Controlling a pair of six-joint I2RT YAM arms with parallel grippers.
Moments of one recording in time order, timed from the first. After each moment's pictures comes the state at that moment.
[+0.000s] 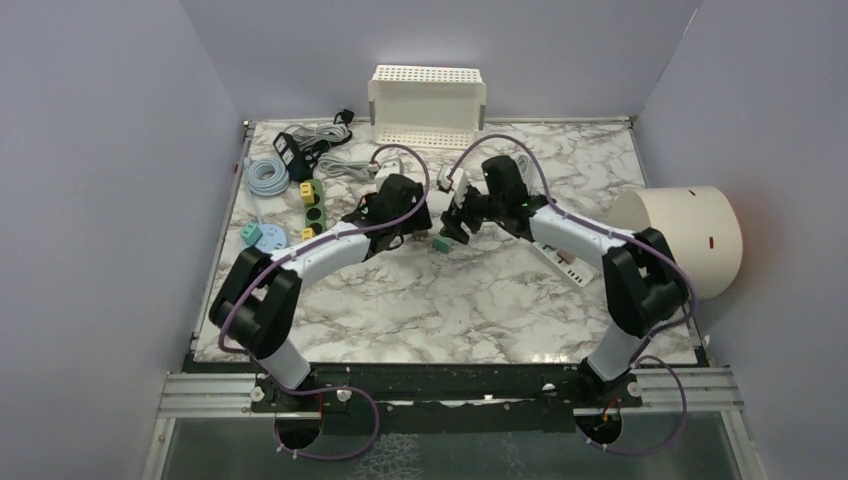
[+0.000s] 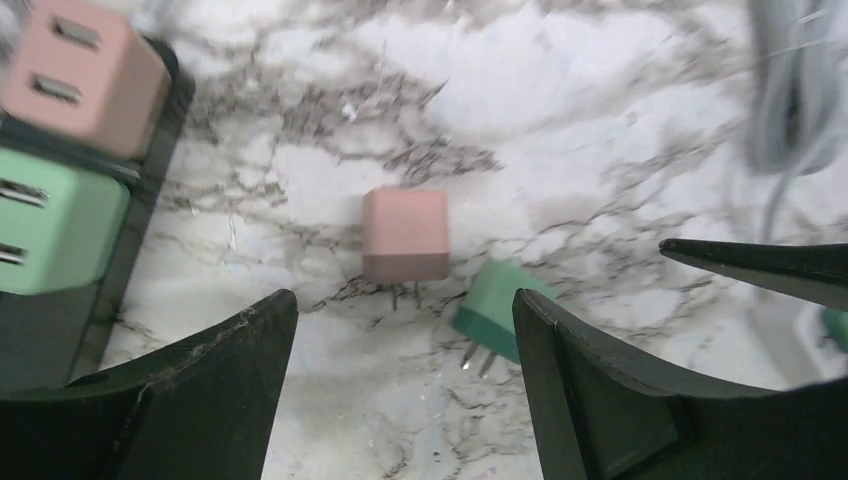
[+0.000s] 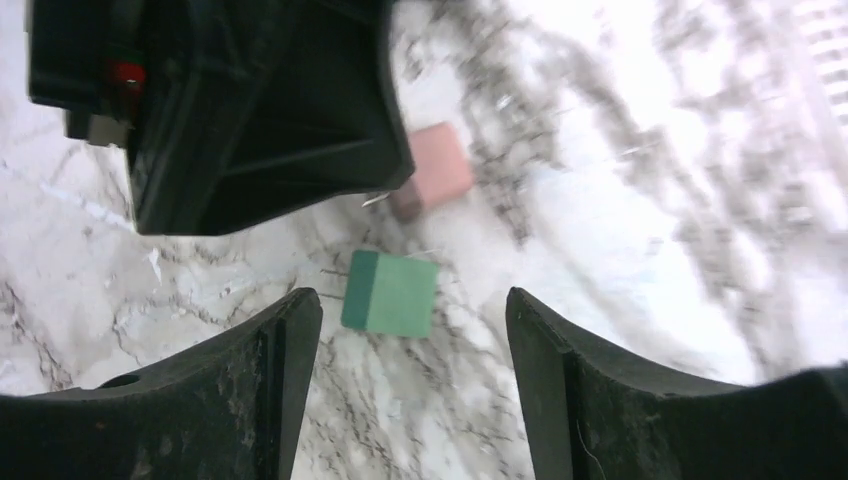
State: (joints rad) left arm -0.61 1.66 1.02 -0.11 -0.27 -0.67; right arm 0.54 1.77 1.15 -0.07 -0.53 -0.51
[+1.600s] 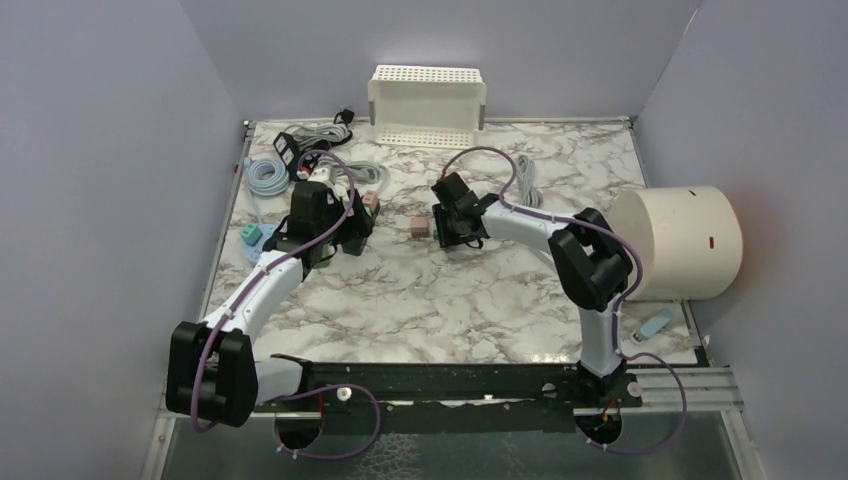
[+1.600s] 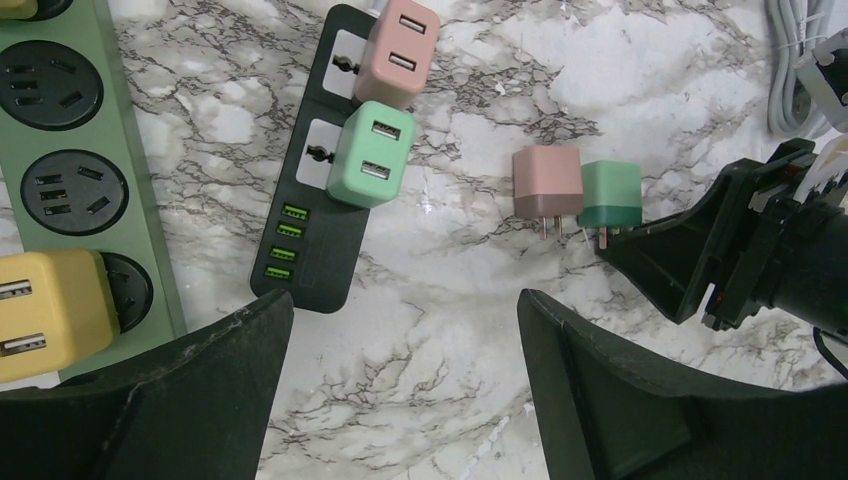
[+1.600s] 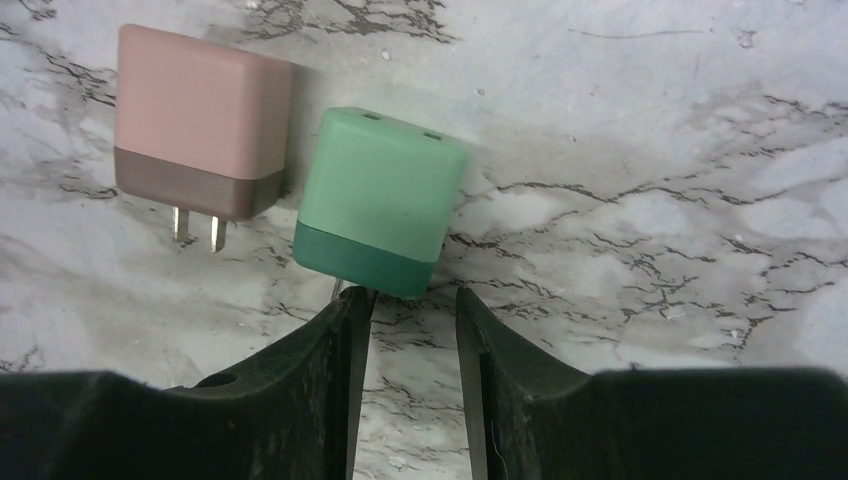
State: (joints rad) left arm -0.21 1.22 0.77 -0.16 0.11 -0.43; right arm 0.70 2.02 1.39 -0.39 0.15 0.39
